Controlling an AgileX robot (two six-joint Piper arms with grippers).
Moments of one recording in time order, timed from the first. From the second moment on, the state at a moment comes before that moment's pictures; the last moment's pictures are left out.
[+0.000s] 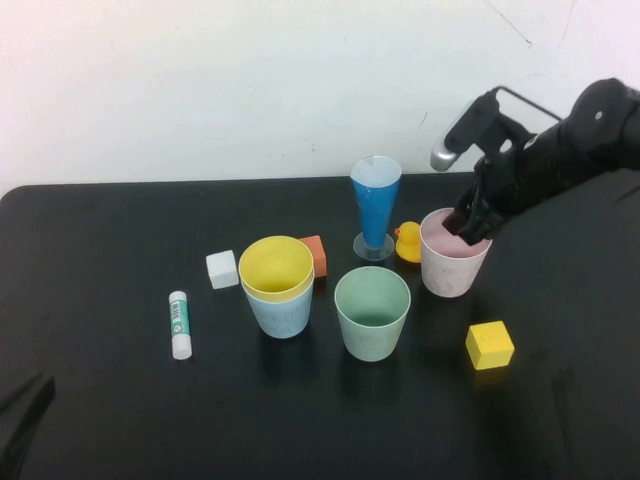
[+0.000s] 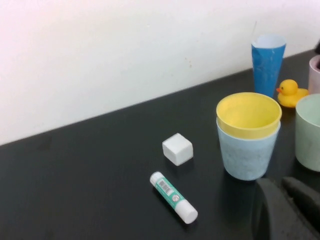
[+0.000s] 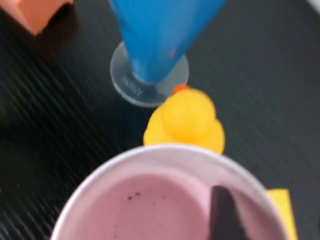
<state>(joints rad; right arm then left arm) 0.24 2.13 -1.62 0.47 0.63 -1.02 -0.26 0.35 -0.26 -0.42 0.21 0.46</state>
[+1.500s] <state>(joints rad) 0.39 2.08 -1.81 0.57 1.02 -1.02 -0.26 0.28 -0.26 -0.42 0.18 0.46</state>
